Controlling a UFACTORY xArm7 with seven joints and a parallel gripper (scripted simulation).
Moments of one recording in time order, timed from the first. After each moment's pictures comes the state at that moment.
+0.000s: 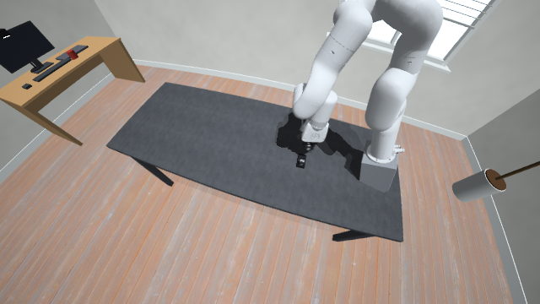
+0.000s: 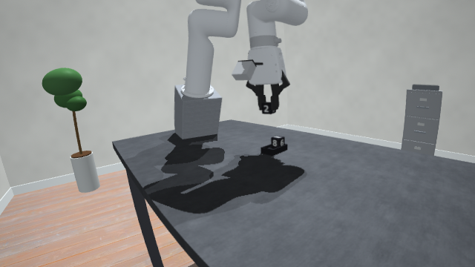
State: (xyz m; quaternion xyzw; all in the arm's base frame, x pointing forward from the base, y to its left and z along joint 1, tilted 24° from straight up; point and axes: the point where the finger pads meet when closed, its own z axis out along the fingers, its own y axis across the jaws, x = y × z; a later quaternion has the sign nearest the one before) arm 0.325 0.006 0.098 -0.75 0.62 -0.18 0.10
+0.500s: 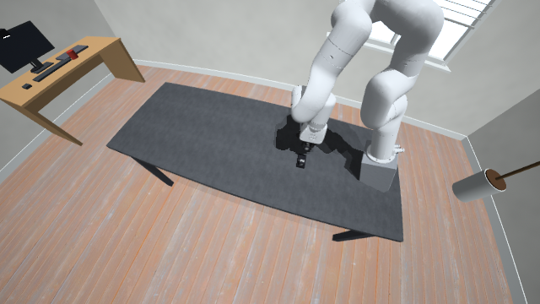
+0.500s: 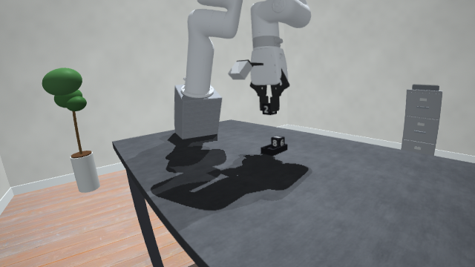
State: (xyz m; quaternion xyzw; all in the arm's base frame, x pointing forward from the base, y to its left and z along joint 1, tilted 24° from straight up) arm 0.329 0.005 0.098 -0.68 0.70 -0.18 0.10
